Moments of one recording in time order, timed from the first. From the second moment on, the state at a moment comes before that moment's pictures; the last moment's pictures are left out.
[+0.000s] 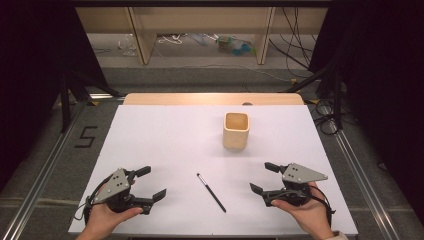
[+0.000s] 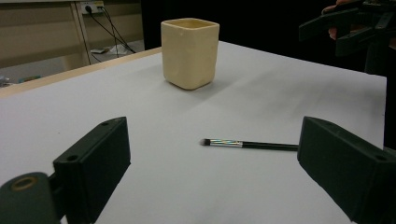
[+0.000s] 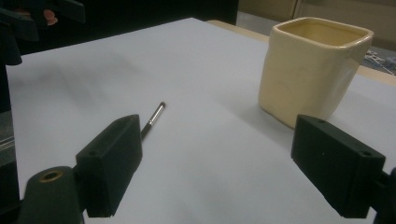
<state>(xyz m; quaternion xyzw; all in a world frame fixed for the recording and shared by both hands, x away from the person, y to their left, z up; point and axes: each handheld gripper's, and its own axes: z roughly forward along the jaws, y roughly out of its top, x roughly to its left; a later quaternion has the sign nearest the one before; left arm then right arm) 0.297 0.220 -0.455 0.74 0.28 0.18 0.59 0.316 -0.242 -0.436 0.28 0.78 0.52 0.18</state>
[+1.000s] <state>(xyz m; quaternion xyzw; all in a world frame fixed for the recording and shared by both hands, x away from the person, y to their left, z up) 0.296 0.220 -0.453 0.74 0.27 0.18 0.59 0.336 -0.196 -0.437 0.27 0.83 0.47 0.14</state>
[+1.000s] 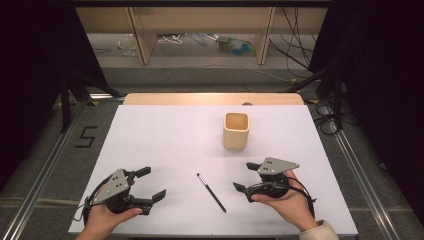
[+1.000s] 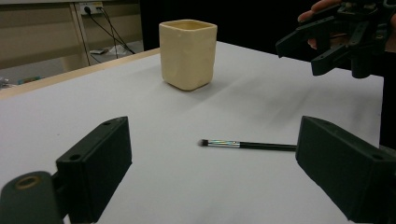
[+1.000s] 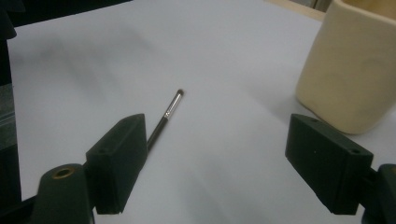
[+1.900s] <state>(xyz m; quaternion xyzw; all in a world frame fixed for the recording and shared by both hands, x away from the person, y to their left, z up) 0.295 0.219 -0.453 0.73 0.28 0.18 0.59 0.360 -0.122 -0.443 0.27 0.92 0.28 0.05</state>
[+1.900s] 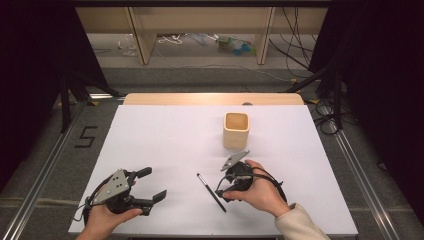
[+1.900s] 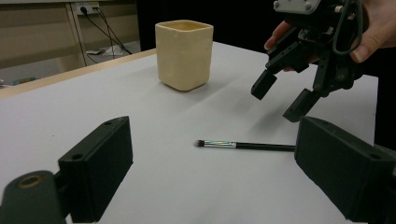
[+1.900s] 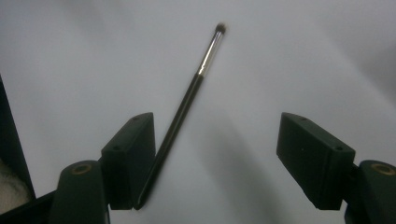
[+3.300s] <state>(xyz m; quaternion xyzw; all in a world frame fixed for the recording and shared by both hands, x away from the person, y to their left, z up) 0.294 0.218 -0.453 0.74 0.28 0.17 0.59 0.359 -0.068 -0.456 0.29 0.95 0.06 0.02</state>
